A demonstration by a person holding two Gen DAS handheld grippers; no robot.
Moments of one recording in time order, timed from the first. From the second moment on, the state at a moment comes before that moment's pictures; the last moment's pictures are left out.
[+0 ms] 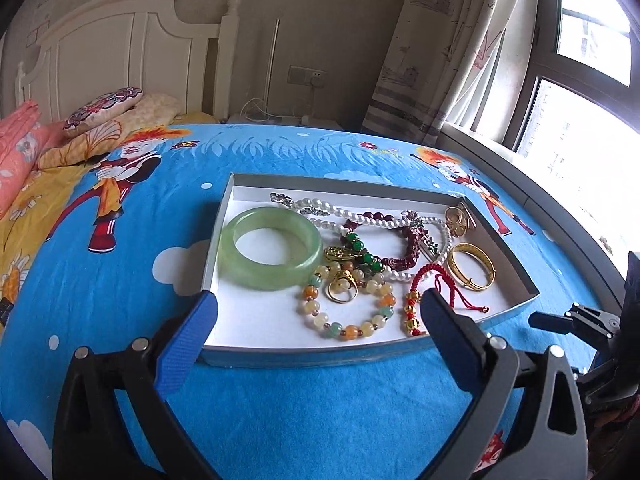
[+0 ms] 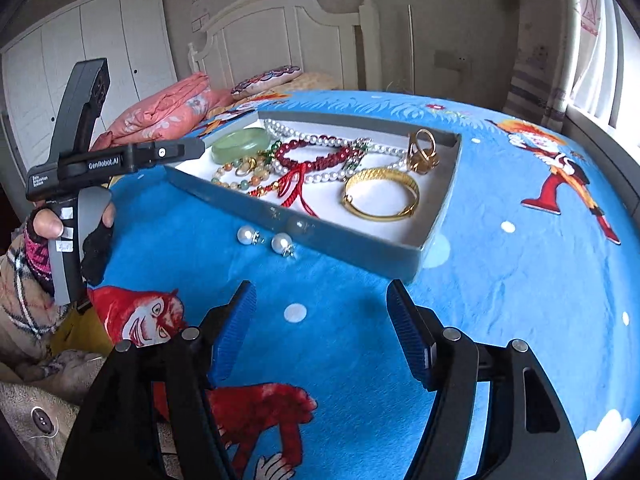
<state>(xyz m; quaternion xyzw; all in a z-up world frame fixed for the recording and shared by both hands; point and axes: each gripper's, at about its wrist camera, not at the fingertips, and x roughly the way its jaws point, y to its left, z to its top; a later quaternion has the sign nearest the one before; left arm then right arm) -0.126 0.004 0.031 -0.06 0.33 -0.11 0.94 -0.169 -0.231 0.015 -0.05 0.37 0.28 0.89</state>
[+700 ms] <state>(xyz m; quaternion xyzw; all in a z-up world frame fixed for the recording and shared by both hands) -0.125 0.007 0.030 -0.07 0.33 -0.10 0.94 -0.157 -0.186 0.018 -0.10 0.38 0.24 0.89</state>
